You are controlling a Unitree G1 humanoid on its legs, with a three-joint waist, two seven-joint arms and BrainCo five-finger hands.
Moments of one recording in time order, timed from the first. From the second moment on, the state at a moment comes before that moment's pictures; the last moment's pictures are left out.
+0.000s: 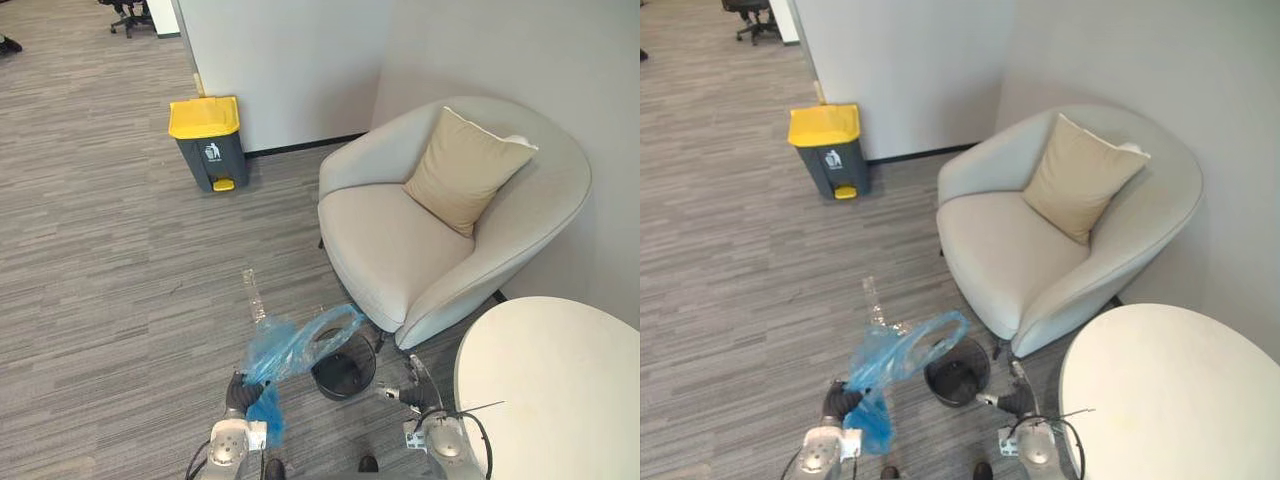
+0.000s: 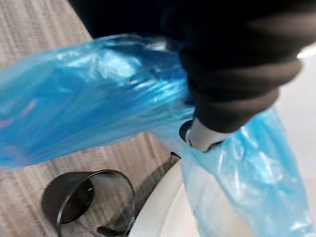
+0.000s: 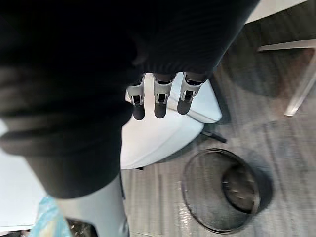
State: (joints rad) left arm 0.18 0.07 -0.06 0.60 0.04 -0.22 0.19; right arm 0.14 -0.07 0.08 0.62 -0.11 -0.22 -0.13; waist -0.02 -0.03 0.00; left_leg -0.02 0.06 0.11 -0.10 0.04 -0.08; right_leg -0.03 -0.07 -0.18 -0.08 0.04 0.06
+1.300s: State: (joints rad) left arm 0.12 0.06 -0.12 0.72 0.00 -0.20 0.19; right arm 0.01 -0.07 0.01 0.80 -0.08 -0.17 -0.18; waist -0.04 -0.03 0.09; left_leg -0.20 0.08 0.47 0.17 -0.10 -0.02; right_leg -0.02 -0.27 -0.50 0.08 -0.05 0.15
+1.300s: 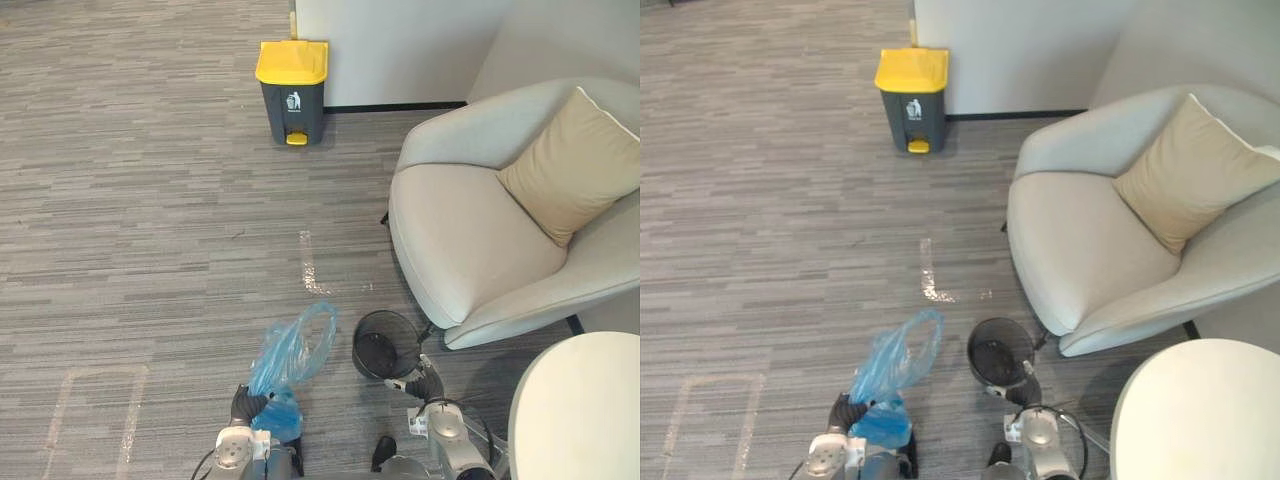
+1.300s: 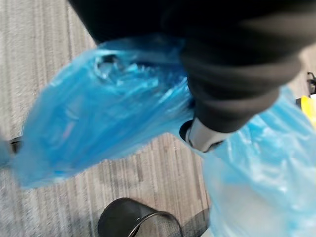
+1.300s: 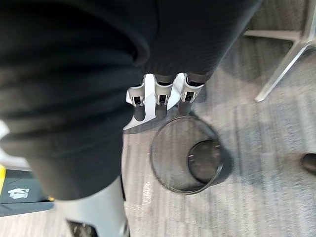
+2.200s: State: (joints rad) left arm 0.05 0.05 -0.12 0.66 0.00 -0.20 0.17; right arm 0.02 -0.11 0.04 0.70 -0.03 -0.19 -0.15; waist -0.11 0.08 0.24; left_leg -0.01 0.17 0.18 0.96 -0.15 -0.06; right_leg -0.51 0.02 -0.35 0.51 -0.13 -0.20
